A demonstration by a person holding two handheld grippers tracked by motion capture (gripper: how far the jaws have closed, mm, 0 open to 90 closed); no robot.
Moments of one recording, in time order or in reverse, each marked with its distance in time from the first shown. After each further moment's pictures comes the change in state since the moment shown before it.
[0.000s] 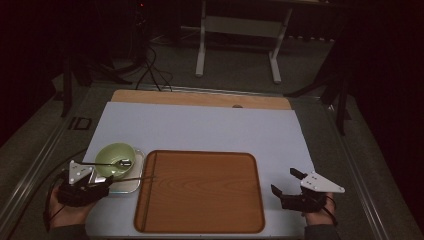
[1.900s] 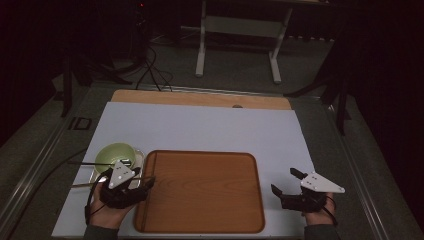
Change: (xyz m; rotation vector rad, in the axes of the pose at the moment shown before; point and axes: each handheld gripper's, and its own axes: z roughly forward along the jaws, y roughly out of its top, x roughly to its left) left arm -0.090 0.035 -0.007 -0.106 -0.255 0.149; right arm 0.000 0.000 0.000 -0.005 -0.005 -0.001
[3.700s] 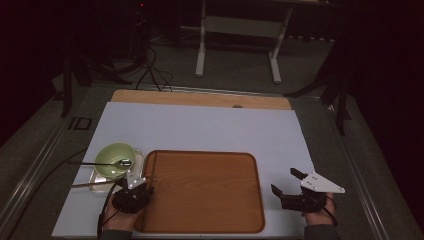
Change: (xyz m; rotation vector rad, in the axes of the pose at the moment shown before) left arm -0.011 -0.043 0.050 0.226 0.084 -0.116; right arm 0.001 0.000 -0.001 0.000 -0.003 0.003
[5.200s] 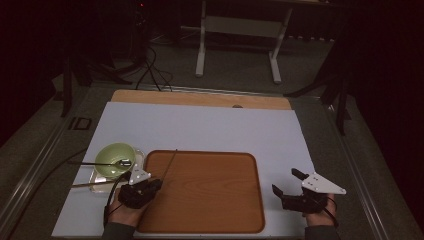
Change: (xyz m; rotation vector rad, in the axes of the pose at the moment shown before) left arm -0.005 0.019 -0.001 -0.069 -0.161 0.038; right arm 0.000 -0.001 -0.002 -0.004 -0.012 0.004
